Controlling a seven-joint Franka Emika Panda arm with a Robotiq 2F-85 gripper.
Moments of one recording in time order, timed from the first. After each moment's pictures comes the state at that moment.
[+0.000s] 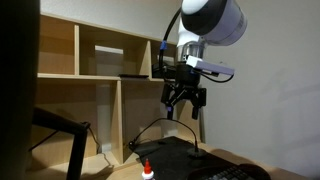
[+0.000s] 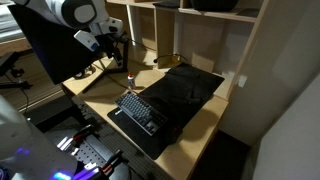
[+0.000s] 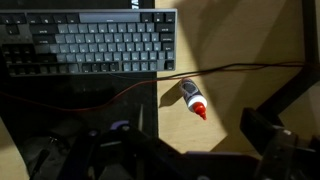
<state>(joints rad) 0.06 -0.38 0.14 -2.53 0.12 2.35 0.26</state>
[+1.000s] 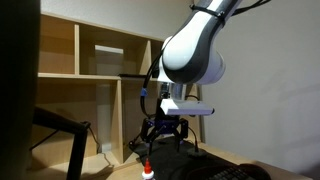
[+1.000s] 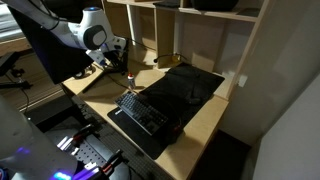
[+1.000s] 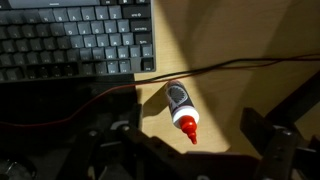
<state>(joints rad) 0.09 -0.05 0.21 -2.50 0.03 2.67 0.44</state>
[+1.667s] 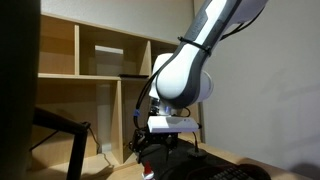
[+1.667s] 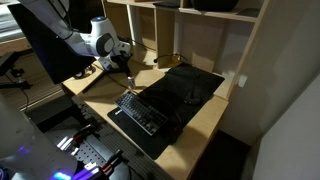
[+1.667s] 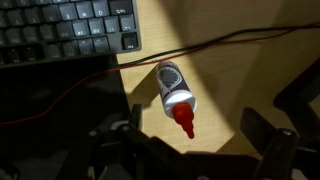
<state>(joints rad) 0.13 0.14 0.15 -2.40 -0.10 2.83 0.60</state>
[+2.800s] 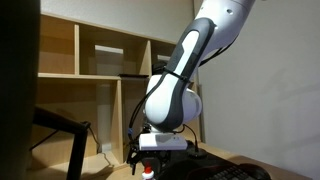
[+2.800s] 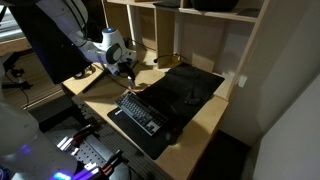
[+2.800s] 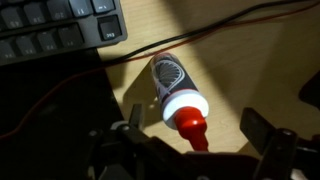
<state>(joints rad) 0.26 0.35 0.02 -2.28 -0.05 2.92 0.62</state>
